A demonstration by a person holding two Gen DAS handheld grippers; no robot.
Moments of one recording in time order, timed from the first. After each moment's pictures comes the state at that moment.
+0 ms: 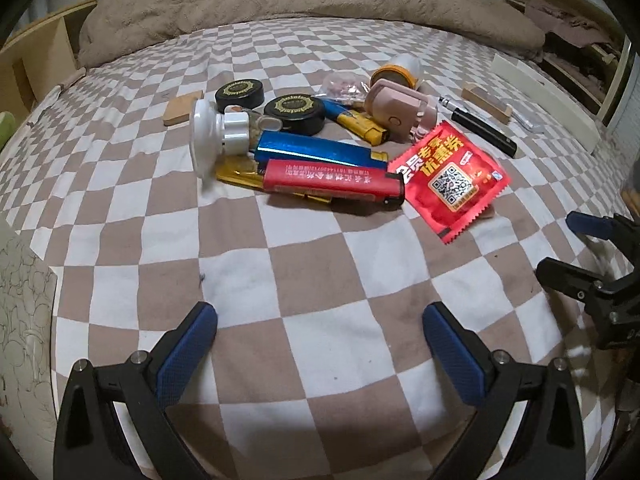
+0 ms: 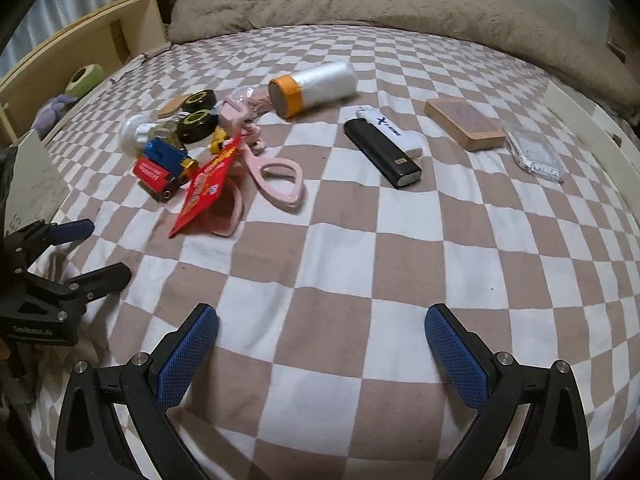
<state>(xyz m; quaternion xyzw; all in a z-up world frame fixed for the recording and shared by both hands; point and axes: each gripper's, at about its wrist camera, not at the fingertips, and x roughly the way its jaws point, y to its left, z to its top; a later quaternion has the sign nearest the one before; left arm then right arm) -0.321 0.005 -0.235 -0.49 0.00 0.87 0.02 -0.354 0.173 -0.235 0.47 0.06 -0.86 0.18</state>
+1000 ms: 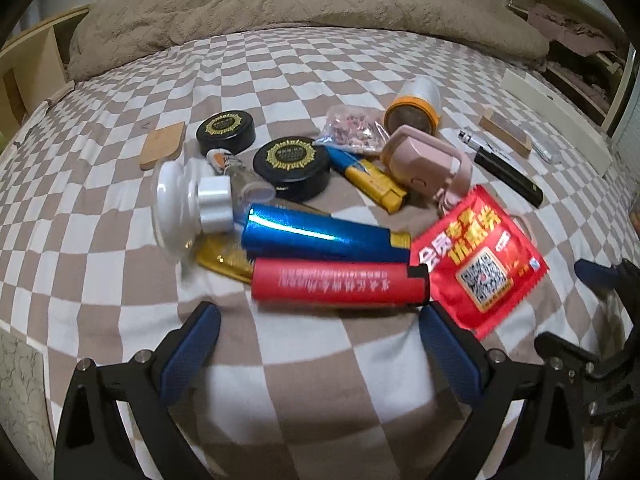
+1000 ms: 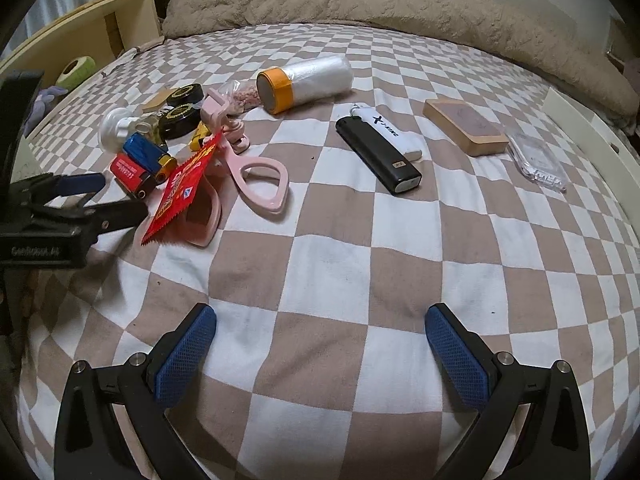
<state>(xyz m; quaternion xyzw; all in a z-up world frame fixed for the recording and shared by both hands) -0.381 -0.003 -0.232 -0.47 -0.01 0.88 0.03 -0.364 0.172 -0.246 0.46 0.08 -0.87 0.17</state>
